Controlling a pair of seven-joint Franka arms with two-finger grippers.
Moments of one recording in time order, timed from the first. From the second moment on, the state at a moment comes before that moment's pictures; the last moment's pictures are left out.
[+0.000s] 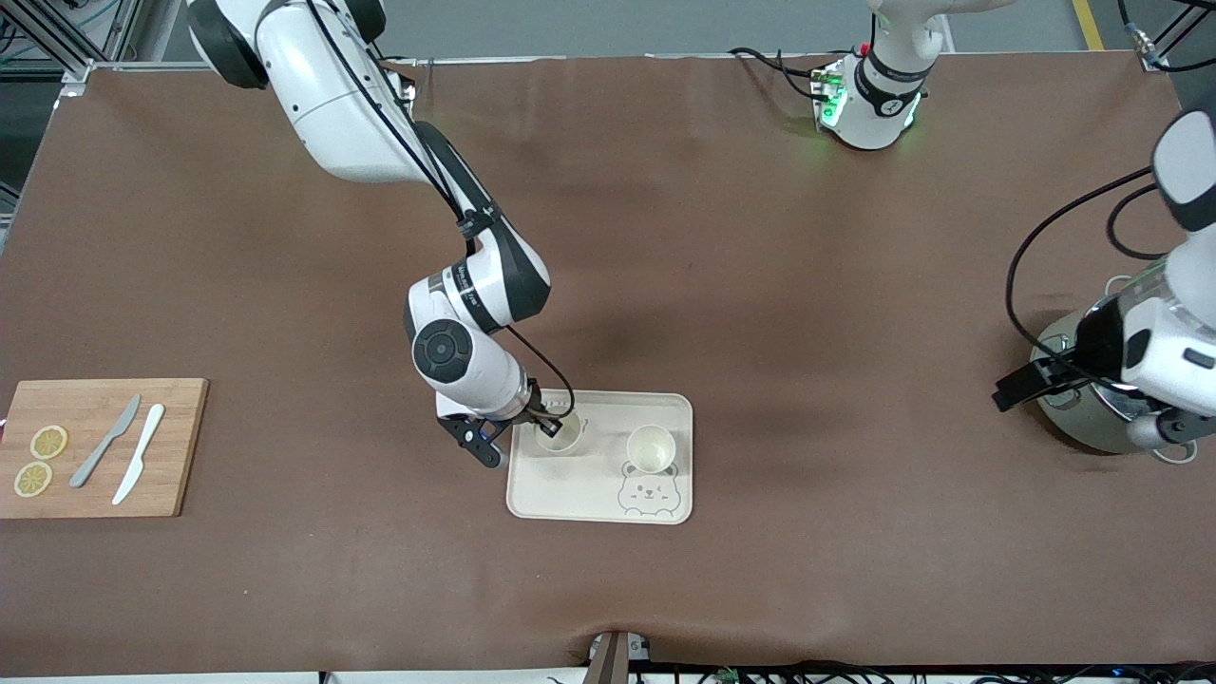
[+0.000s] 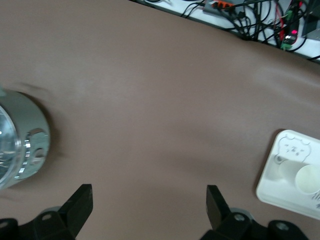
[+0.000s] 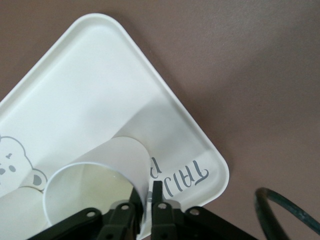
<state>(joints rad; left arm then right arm) 0.07 0.32 -0.17 -1.31 0.03 1.73 -0.36 0.57 0.82 -0.06 -1.37 0.27 2.26 1.07</state>
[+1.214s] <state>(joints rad) 0.20 0.19 -0.17 -1.32 0.07 1.56 -0.07 0.40 0.52 -0.09 -1.23 0.15 1.73 0.92</state>
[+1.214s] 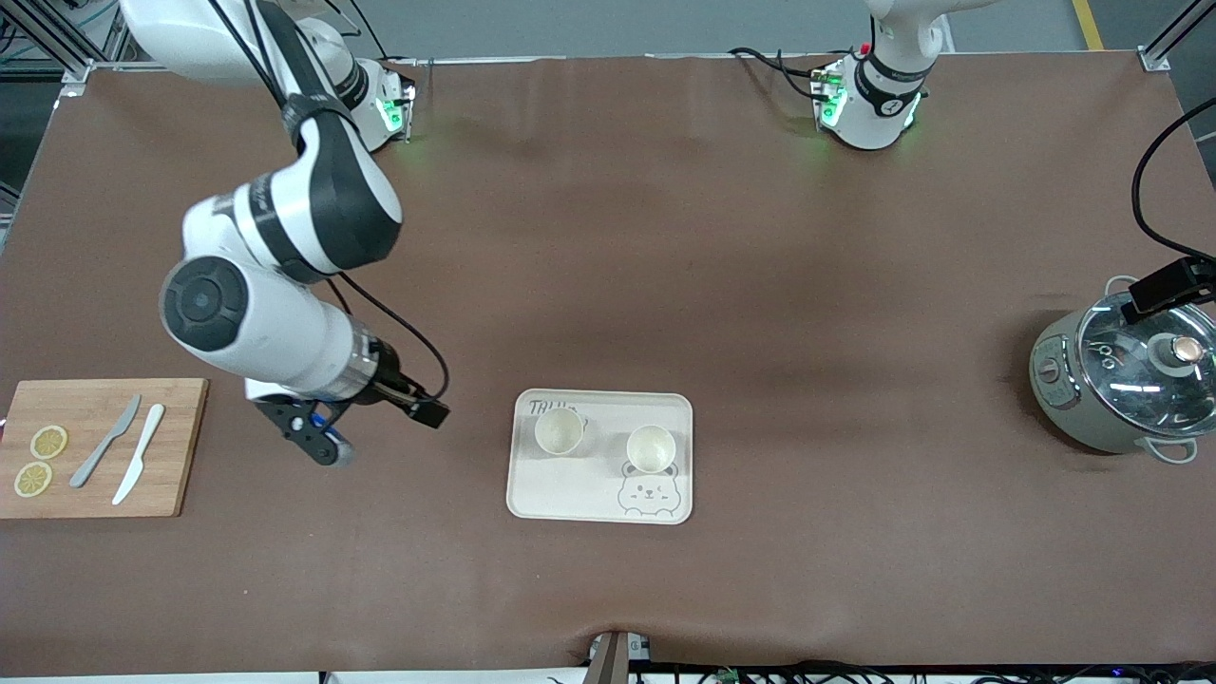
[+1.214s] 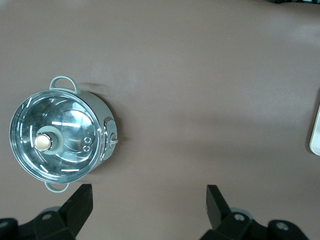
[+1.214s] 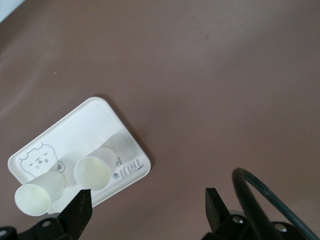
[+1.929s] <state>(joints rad) 0.20 0.15 -0.20 -1.32 0.07 1.54 -0.07 0.21 0.27 -0.09 -1.45 0.11 1.62 0.53</state>
